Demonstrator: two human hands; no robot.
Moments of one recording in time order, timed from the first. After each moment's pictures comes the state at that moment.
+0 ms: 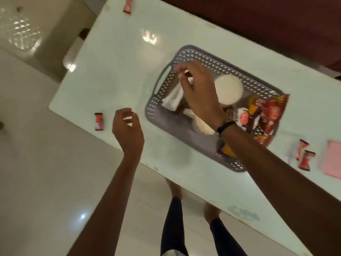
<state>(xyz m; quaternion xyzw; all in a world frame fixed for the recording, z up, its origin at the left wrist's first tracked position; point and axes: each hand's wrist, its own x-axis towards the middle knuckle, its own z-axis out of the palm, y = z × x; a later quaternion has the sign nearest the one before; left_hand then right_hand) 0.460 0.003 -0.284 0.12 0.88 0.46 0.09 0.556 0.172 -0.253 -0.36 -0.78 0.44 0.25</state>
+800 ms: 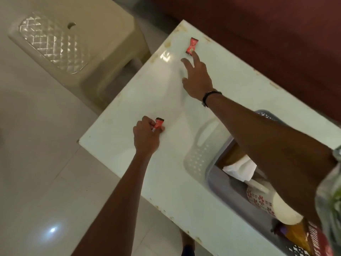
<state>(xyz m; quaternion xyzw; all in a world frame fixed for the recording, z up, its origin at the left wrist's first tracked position) 0.252 0.035 -0.366 0.12 0.90 0.33 0.26 0.268 0.252 -0.341 -0.34 -0.91 0.23 -0.01</state>
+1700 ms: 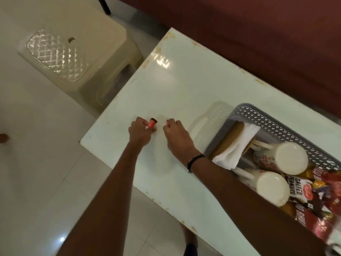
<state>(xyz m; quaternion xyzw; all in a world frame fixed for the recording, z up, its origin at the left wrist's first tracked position) 0.249 0.039 -0.346 0.12 0.90 0.27 0.32 0.364 0.107 -0.340 -0.26 -0.95 0.20 -0.02</state>
